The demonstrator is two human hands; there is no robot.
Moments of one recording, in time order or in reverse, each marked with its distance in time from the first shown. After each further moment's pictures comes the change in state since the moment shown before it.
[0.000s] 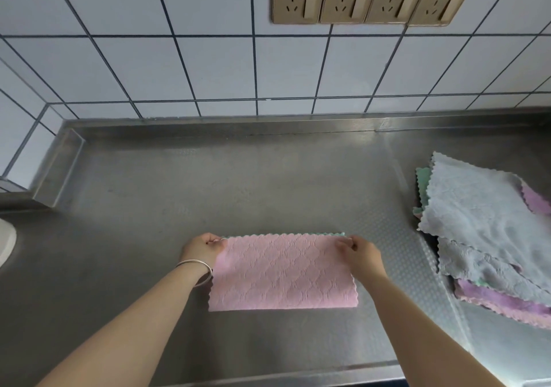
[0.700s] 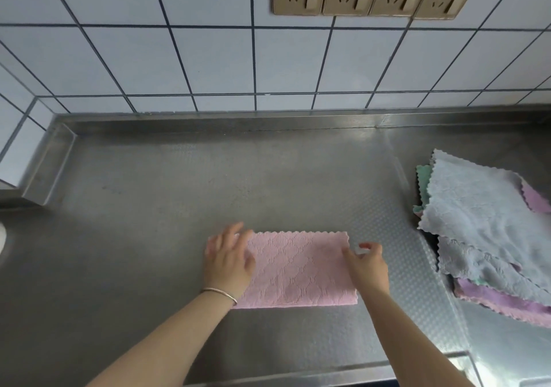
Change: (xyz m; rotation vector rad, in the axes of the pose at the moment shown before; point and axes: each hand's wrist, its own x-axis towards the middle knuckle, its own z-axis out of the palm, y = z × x) left_hand -0.030 -0.002 0.048 0.623 0.329 0.694; right_hand -0.021 0.000 0.006 0.116 0.130 0.249
